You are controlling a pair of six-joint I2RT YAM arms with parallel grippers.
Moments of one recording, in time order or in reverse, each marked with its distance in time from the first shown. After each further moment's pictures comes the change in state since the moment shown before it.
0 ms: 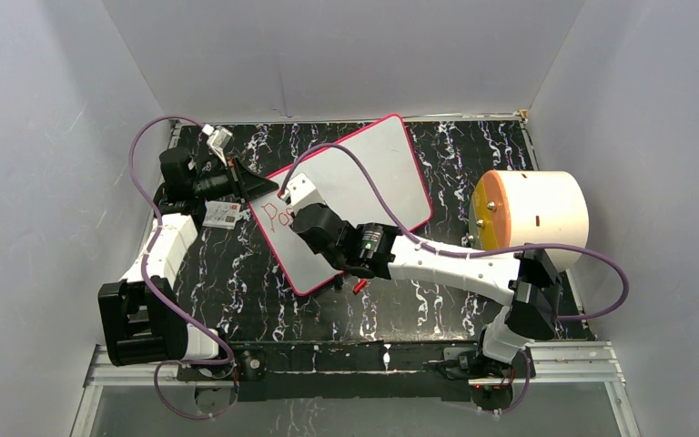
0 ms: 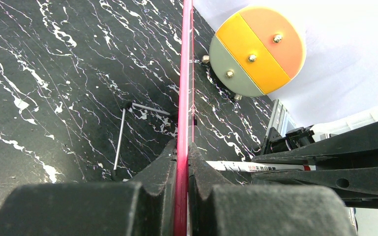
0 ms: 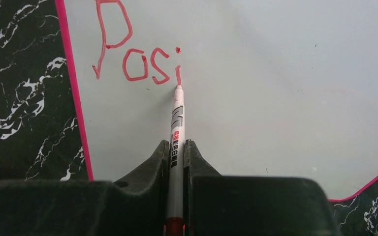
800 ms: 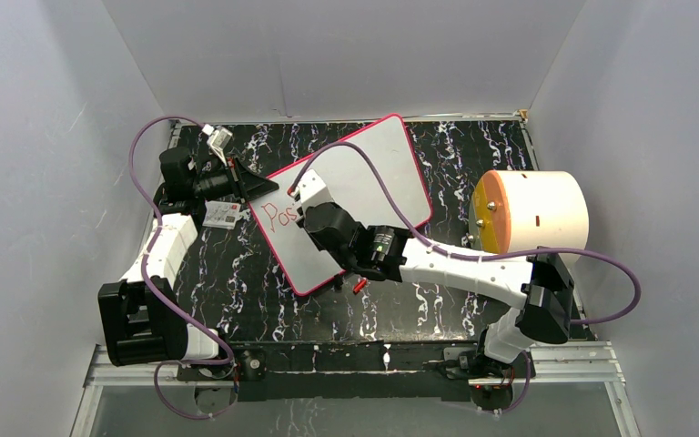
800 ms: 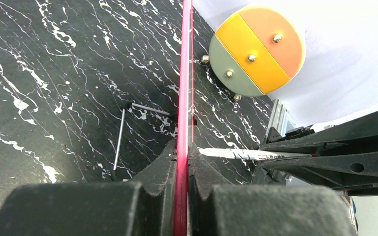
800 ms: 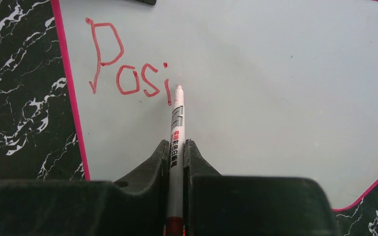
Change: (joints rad) left arm 0.000 0.000 0.000 0.001 0.002 0.000; right arm -0.006 -0.068 -0.081 0.092 0.008 -0.021
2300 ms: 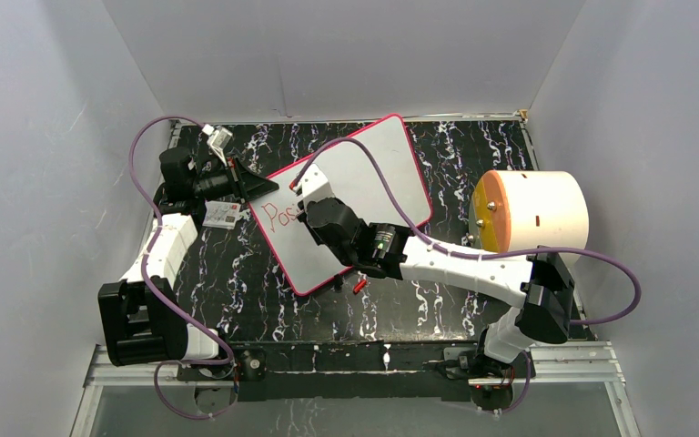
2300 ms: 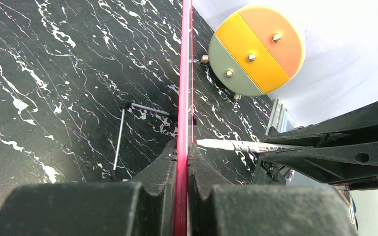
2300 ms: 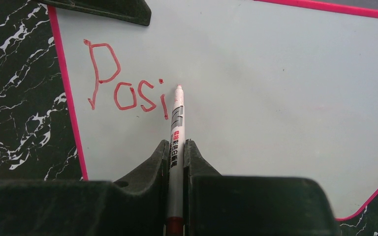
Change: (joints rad) left arm 0.000 0.000 0.000 0.000 0.002 0.001; right arm -0.021 0.000 -0.006 0.075 -0.002 -0.016
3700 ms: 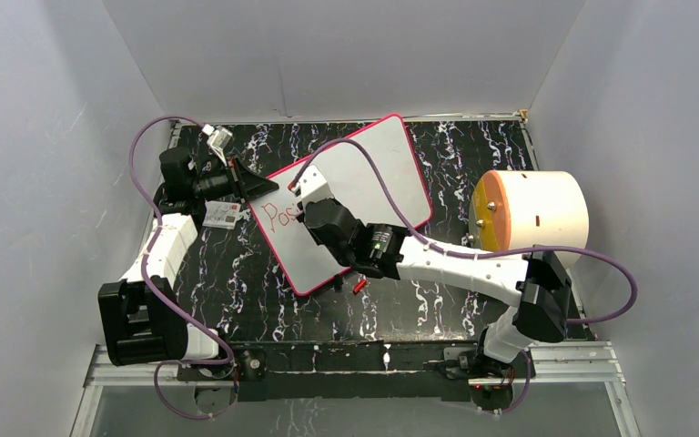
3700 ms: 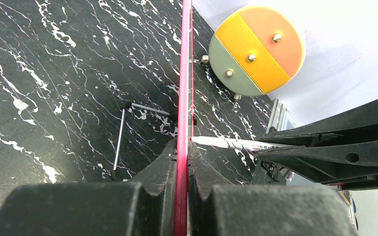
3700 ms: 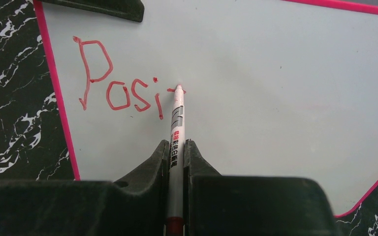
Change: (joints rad) left arm 0.000 0.001 0.000 0.001 0.000 0.000; right arm 0.000 0.018 0.000 -0.006 0.027 -0.003
